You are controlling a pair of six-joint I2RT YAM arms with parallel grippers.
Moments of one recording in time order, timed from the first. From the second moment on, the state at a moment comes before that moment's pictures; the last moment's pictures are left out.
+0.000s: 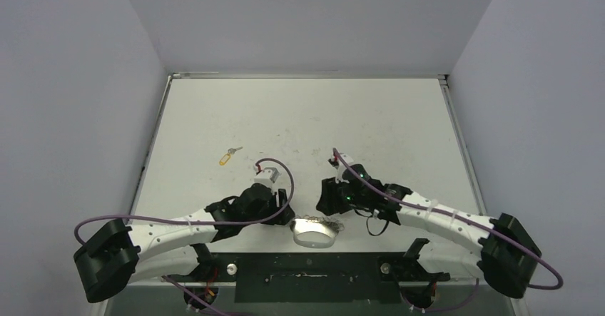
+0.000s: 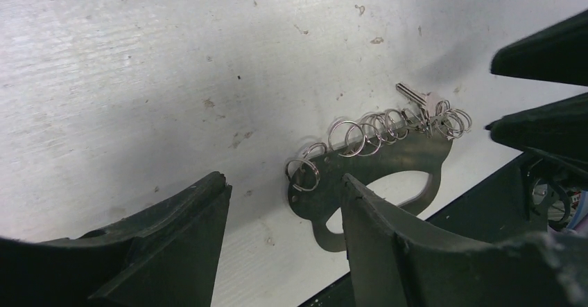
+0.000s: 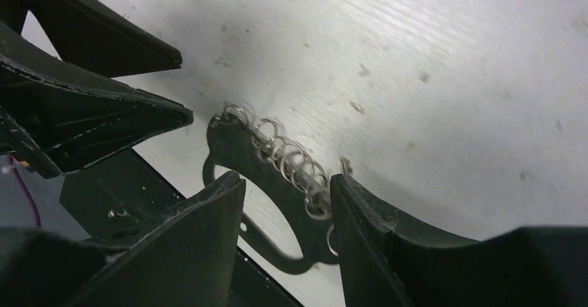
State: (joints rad) left arm -0.98 1.08 0.37 -0.01 -0.13 -0.81; right arm 0.86 1.04 0.52 -0.24 -0.08 0.58
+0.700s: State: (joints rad) left arm -0.58 0.85 0.34 -0.14 0.20 -0.83; right arm 0.84 1.75 0.87 -0.11 -0.59 0.28
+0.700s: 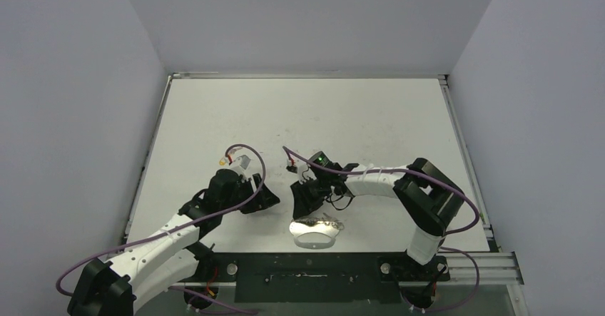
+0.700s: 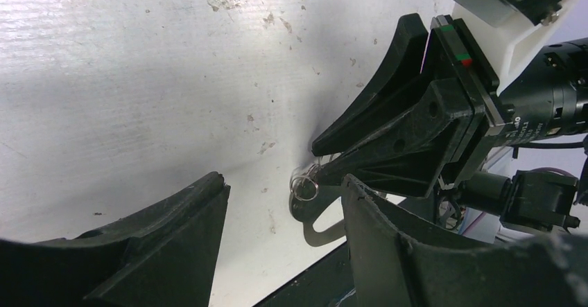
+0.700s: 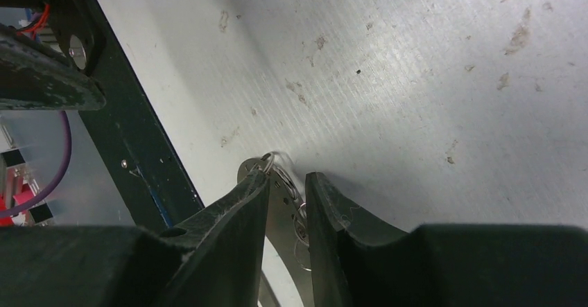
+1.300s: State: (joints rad) left arm -0.57 0.85 0.34 -0.14 0.24 -0.83; right arm 0.79 1.82 0.90 -0.11 -0.74 0.22
